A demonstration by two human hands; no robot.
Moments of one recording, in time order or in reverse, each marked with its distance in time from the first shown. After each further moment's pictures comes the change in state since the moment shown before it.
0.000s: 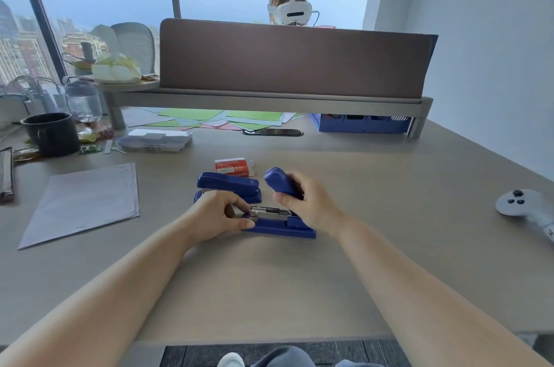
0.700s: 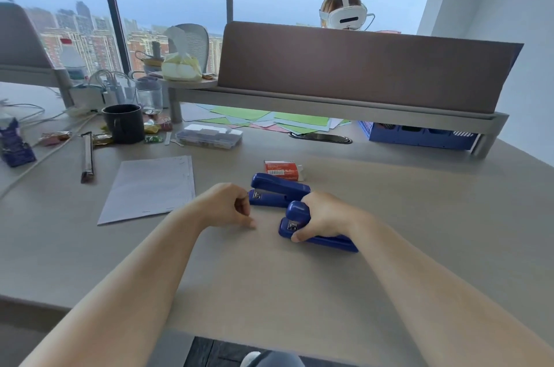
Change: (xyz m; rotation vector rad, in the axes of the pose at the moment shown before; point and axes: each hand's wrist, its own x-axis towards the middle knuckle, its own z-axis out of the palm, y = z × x) left_hand -0.012 -0.039 -0.058 0.210 -0.074 -0.184; right_hand 0.040 -0.030 0.040 -0.446 -0.510 0.185
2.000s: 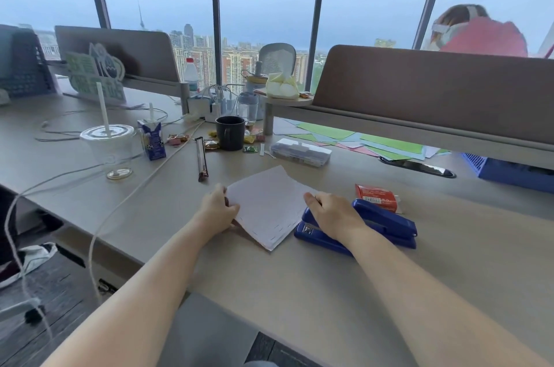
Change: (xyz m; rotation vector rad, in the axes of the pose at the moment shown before) left_hand -0.076 -0.124 -0.056 -0.355 0.555 -0.515; right_hand 0.081 -0.119 0.048 0.141 0.184 -0.181
